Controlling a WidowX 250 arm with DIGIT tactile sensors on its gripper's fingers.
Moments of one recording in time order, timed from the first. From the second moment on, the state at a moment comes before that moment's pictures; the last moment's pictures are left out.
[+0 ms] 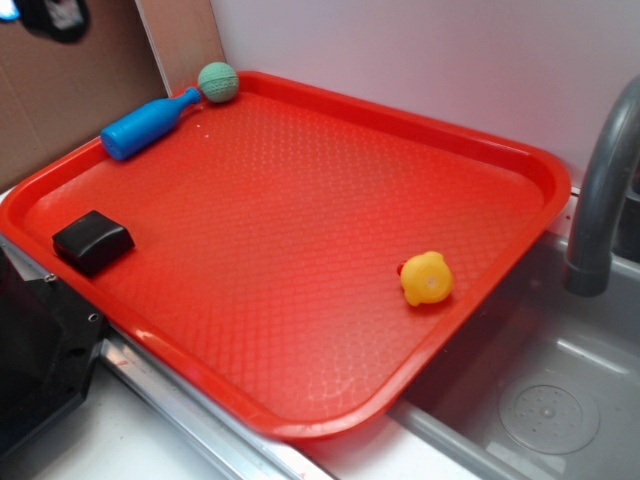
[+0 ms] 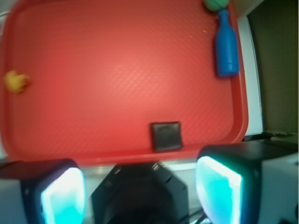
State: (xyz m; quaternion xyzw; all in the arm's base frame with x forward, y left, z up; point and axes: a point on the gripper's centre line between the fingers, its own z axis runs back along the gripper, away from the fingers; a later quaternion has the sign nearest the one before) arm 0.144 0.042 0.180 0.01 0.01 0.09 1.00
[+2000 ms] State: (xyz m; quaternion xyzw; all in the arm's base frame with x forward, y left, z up) arm 0.282 0.148 0.059 0.11 -0.16 0.07 0.98
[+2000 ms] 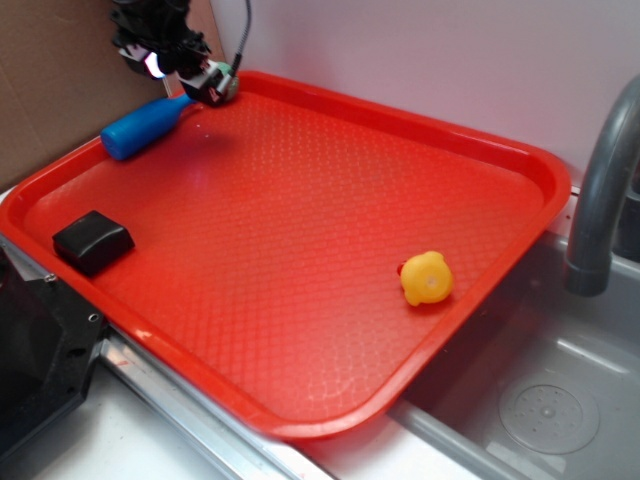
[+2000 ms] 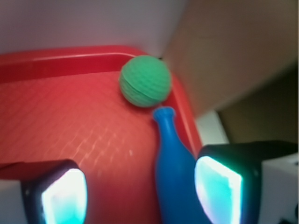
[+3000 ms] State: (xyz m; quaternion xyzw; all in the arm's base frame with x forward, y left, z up) arm 0.298 0.134 0.042 0.12 -0.22 0.20 0.95
